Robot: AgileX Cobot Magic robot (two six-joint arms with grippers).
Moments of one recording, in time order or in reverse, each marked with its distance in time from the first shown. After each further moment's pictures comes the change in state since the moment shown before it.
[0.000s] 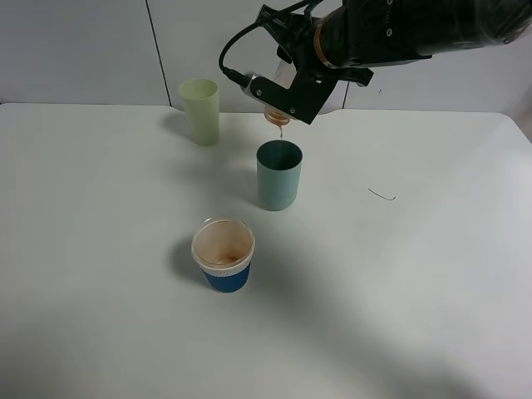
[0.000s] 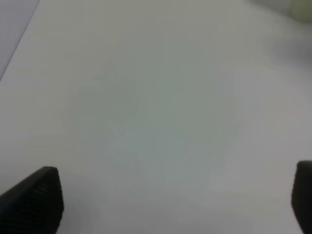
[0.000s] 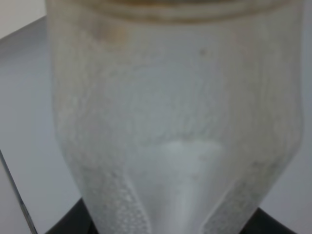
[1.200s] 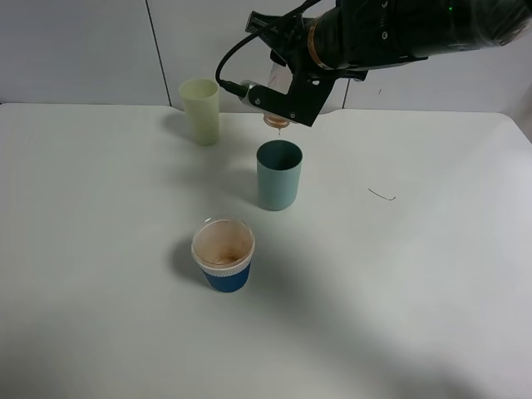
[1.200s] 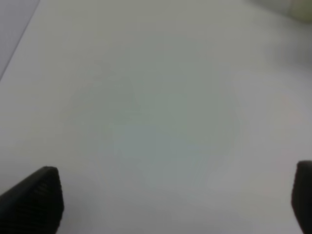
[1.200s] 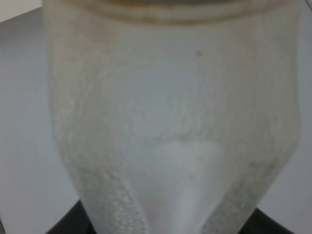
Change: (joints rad) left arm 0.000 0.000 0.000 0.000 0.000 0.000; right arm 0.016 0.000 0.000 -0.025 -0.003 -0.069
